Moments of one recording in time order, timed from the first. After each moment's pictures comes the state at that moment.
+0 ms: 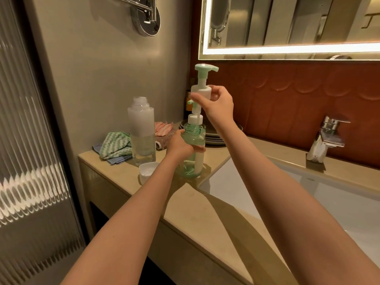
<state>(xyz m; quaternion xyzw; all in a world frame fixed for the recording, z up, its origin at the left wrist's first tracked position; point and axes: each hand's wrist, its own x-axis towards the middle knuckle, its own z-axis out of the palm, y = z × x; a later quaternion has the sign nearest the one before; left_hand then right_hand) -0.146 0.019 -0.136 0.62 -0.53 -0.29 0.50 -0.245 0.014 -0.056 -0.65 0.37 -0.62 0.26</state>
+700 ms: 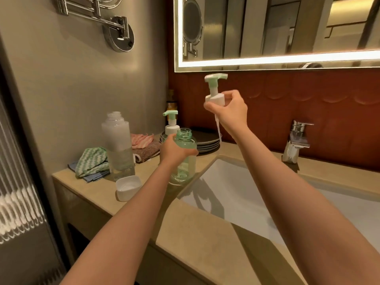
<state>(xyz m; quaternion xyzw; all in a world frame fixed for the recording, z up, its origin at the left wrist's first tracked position) -0.189 0.019 -0.121 0.62 -0.55 -0.24 0.51 -0.332 0.014 -0.038 -0.63 0.46 -0.60 0.15</state>
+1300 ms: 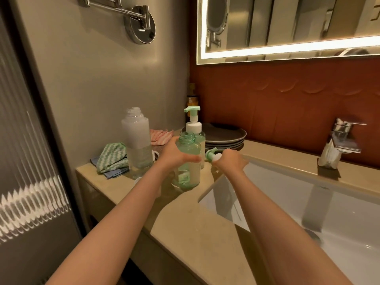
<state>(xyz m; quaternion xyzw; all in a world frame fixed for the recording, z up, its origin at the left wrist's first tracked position) -0.140 0.033 -0.120 0.61 -0.57 -0.29 0.46 -0.279 -0.065 -0.165 -0.65 0.73 -0.21 0.07</state>
